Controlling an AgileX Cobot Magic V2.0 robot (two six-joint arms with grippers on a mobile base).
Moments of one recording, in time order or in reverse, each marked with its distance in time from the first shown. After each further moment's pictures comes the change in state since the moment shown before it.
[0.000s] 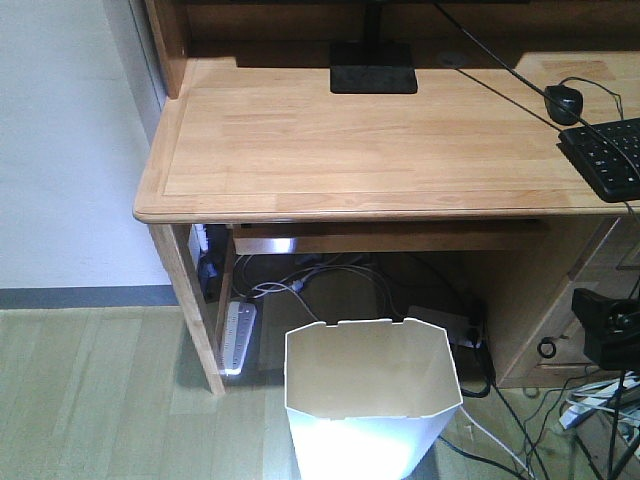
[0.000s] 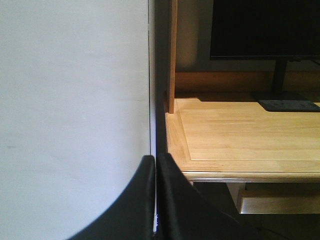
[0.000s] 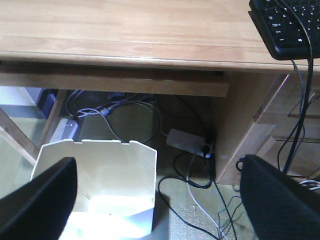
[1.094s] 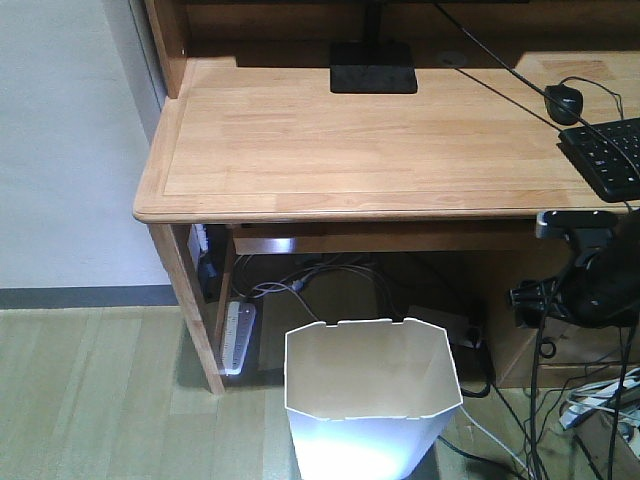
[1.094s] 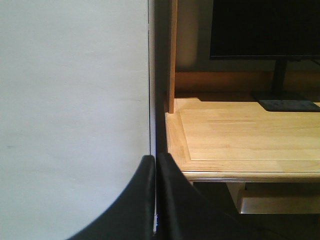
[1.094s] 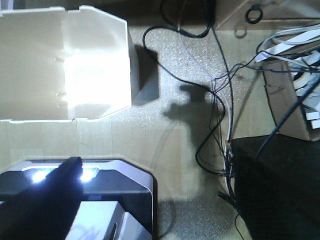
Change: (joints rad) left arm 0.000 0.000 0.000 0.000 0.000 0.000; right arm -0.147 1.140 -0.344 0.099 -0.097 -0.158
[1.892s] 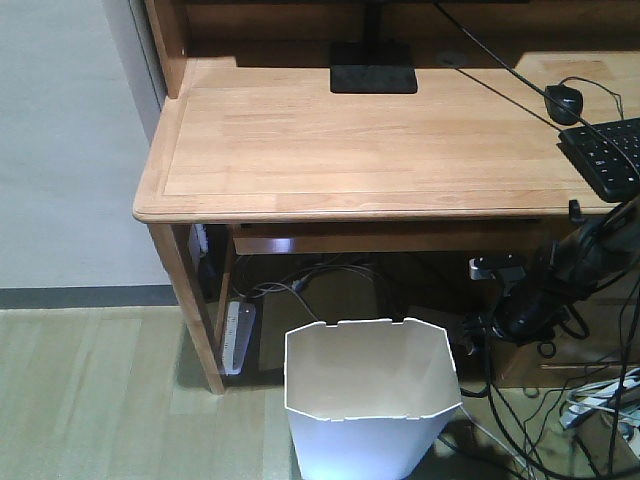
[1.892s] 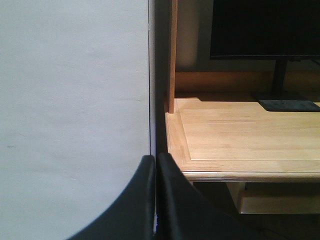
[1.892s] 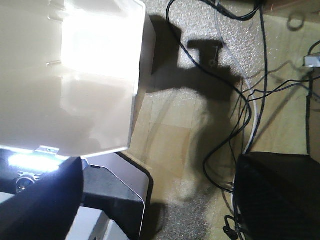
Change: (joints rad) left arm 0.000 0.000 0.000 0.000 0.000 0.000; right arm 0.000 0.684 -0.375 0.252 -0.138 -0.387
